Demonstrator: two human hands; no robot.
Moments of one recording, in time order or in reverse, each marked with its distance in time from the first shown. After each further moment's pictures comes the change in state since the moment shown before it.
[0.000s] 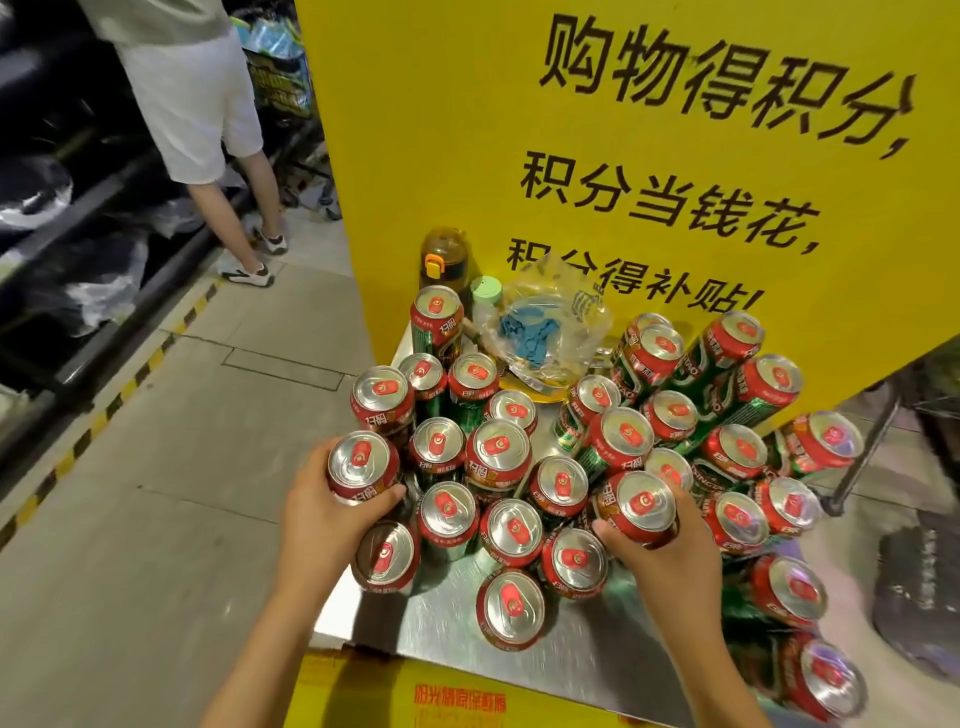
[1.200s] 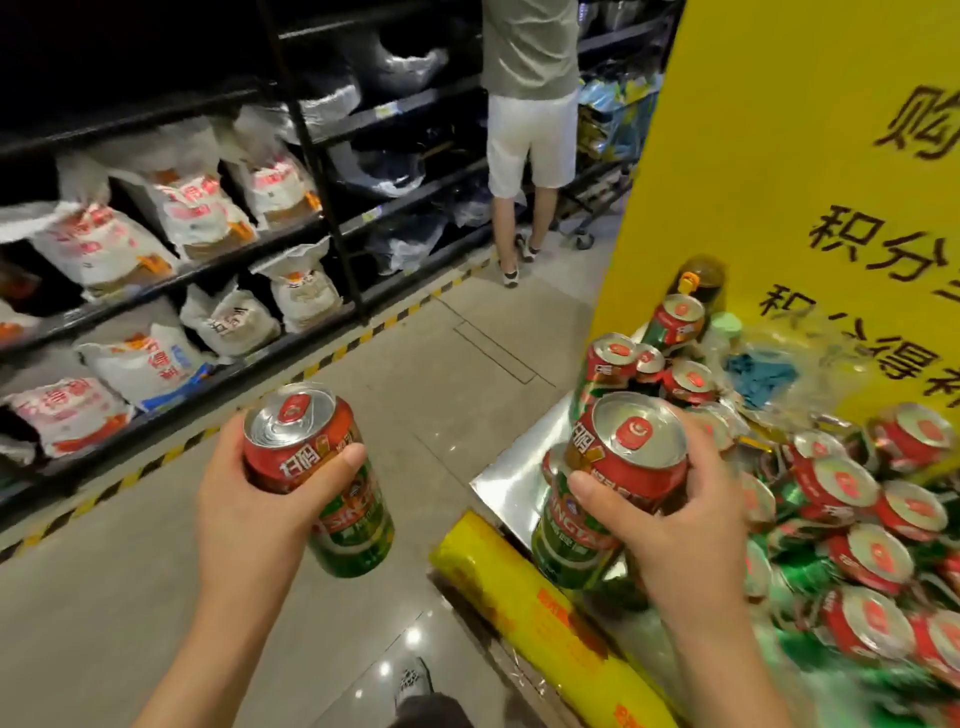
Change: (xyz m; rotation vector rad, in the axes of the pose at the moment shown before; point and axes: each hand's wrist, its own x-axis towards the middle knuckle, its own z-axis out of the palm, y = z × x) left_hand -0.220 0.062 -0.153 -0.221 0.738 -0.102; right_hand -0.124 -0.145 0.023 0.455 -0.671 -0.446
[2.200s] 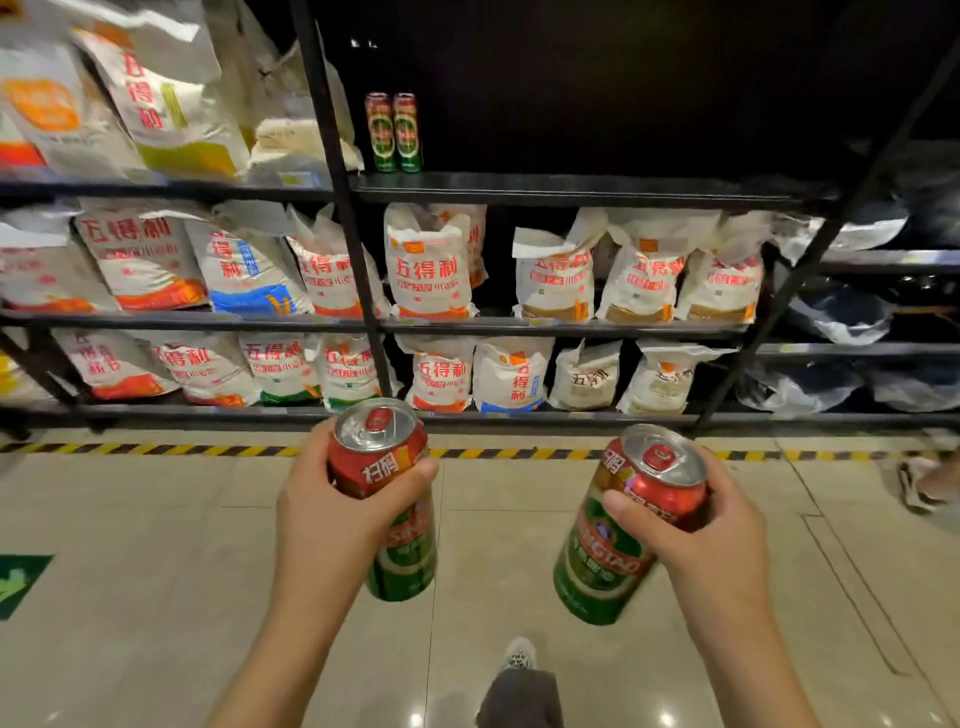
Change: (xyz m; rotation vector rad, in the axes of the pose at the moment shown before) left_hand 0.224 -0.124 -0.449 0.023 0.664 -0.155; right_hand 0.014 -0.035 0.600 0.060 -0.718 0.062
